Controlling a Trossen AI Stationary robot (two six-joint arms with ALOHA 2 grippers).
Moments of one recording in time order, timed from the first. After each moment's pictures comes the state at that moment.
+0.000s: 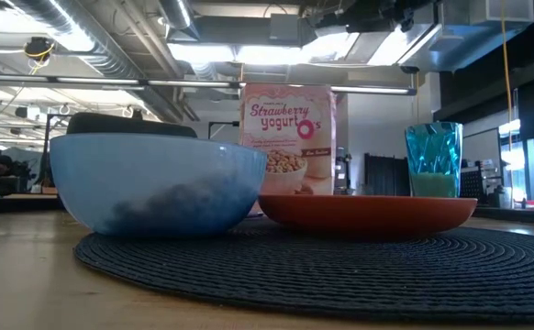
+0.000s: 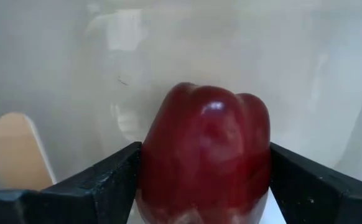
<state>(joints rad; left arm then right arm) -1.04 1.51 0.85 -0.84 0.12 -1.04 -0.03 1.04 0.88 -0.01 0.56 -0.11</state>
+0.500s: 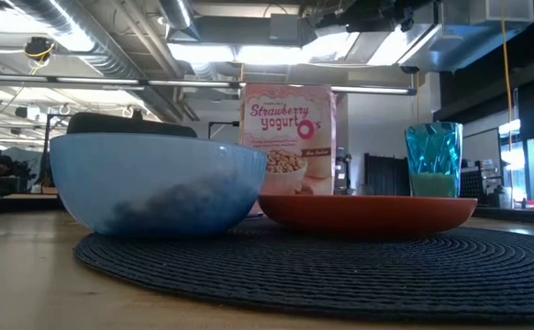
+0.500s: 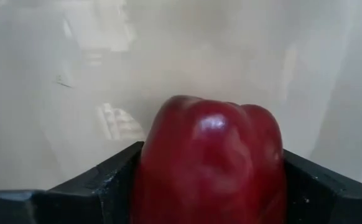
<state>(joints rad) -1.04 1.55 0.87 -0.81 0.19 -0.99 -0.03 1.04 0.88 0.00 0.56 -0.11</state>
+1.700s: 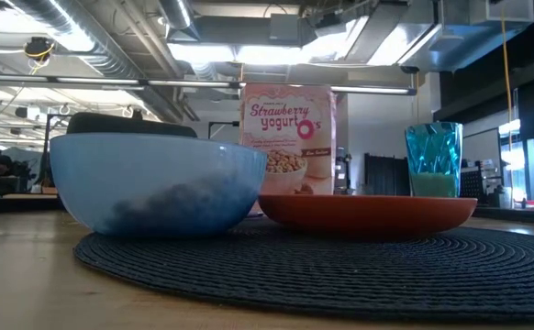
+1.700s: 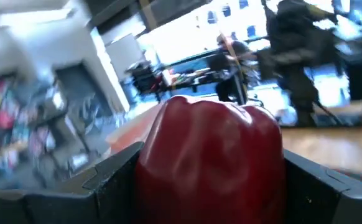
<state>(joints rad) -0.92 1.30 1.27 -1.32 -1.57 -1.04 0.19 1.28 0.79 0.67 0.01 0.05</state>
